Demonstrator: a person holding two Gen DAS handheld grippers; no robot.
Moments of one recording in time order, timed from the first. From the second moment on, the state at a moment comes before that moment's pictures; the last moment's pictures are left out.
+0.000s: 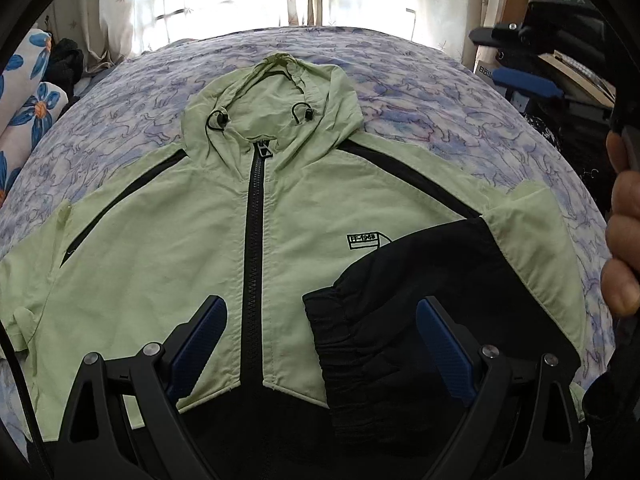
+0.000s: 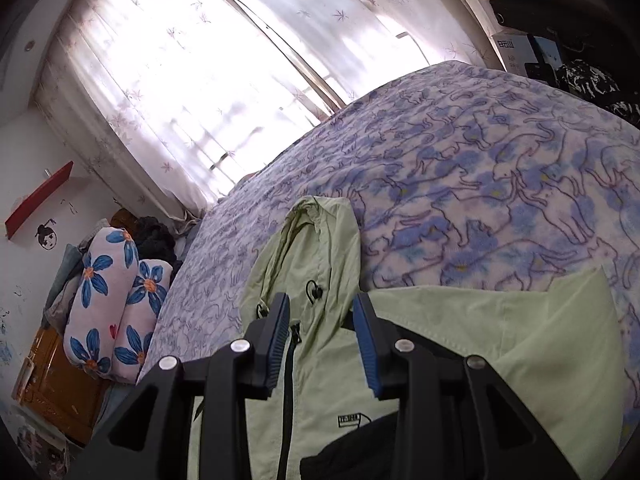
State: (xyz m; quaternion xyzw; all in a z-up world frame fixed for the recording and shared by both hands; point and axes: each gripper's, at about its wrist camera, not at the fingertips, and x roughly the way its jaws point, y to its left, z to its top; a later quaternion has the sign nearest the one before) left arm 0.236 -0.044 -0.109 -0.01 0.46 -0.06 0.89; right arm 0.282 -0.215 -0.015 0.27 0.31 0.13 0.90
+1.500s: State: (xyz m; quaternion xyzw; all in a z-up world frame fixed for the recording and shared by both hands) left arm 0.258 0.092 -0.137 -0.02 0.50 0.01 0.87; right arm 0.200 -0.261 -0.068 0.16 0.45 -0.05 0.87
